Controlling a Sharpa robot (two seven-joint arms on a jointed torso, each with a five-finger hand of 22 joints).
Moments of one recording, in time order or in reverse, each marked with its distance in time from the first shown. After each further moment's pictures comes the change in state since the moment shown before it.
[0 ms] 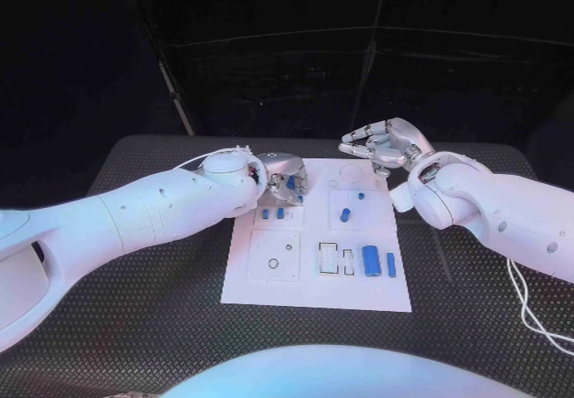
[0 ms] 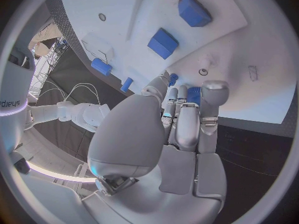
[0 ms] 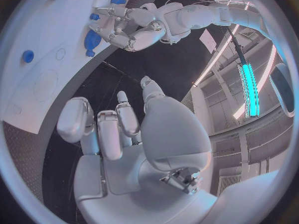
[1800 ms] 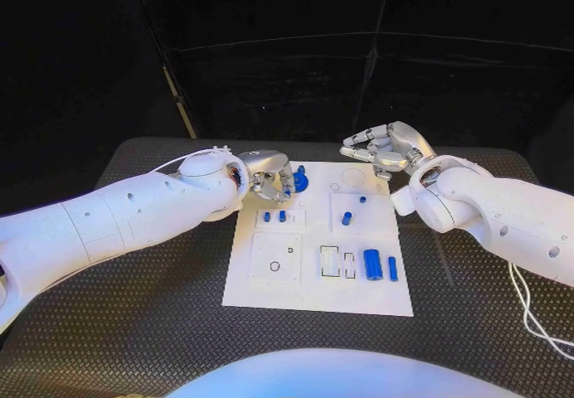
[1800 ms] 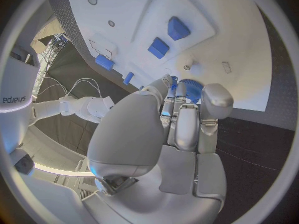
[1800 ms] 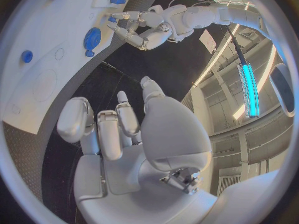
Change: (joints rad) left arm -0.011 -0.134 0.037 0.127 0.015 -0.042 -0.013; left_hand 0.019 0.018 0.184 -0.024 -0.001 0.108 0.019 -0.040 -0.029 0.151 -0.005 -0.114 0.000 0.004 -0.004 0.023 -0.005 -0.015 0.013 -0.006 0.134 0.036; right arm 0.000 -0.001 0.000 -0.001 0.000 0.001 0.001; right_hand 0.000 0.000 0.000 0.000 0.005 0.000 0.000 0.000 0.000 0.000 0.000 0.000 0.003 0.000 0.000 0.000 0.000 0.000 0.000 0.000 0.000 0.000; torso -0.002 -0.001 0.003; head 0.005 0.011
